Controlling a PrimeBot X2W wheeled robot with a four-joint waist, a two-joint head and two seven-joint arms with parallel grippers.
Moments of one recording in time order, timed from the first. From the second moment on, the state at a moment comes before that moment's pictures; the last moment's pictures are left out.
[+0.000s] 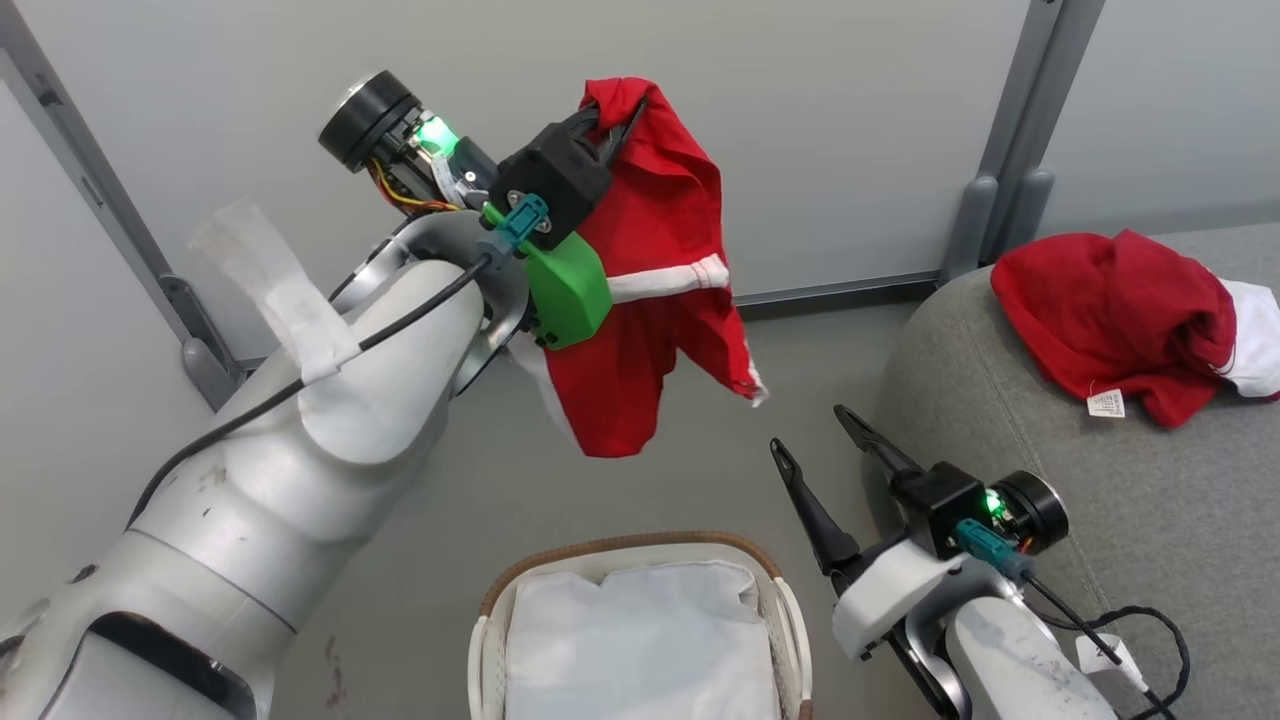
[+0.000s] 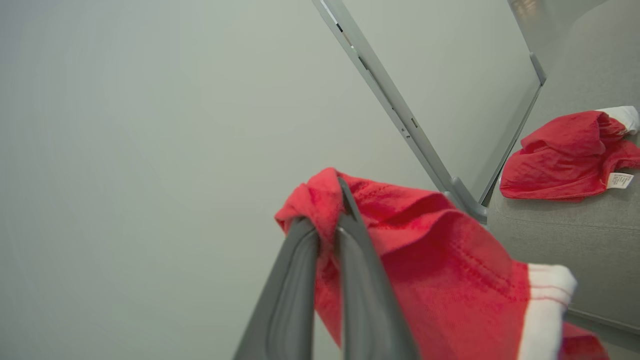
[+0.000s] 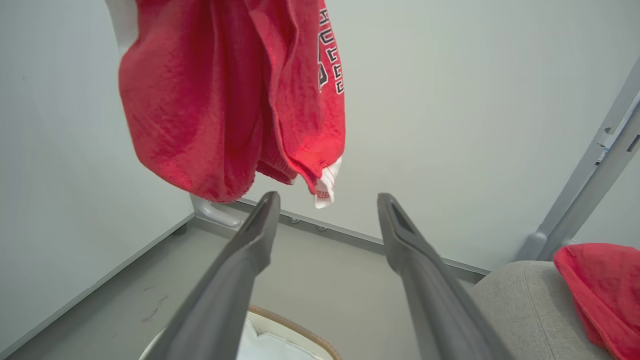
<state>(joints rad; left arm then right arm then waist) -1.04 0.18 -0.90 0.66 -0.29 -0.13 -0.20 -0.27 -0.05 0.30 0.37 0.07 0.13 -0.26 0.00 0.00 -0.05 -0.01</state>
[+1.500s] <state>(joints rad) -0.79 0.19 -0.96 0.61 -0.54 -0.08 -0.26 -0.60 -0.05 0.23 0.52 -0.01 0.13 -0.26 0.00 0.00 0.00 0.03</state>
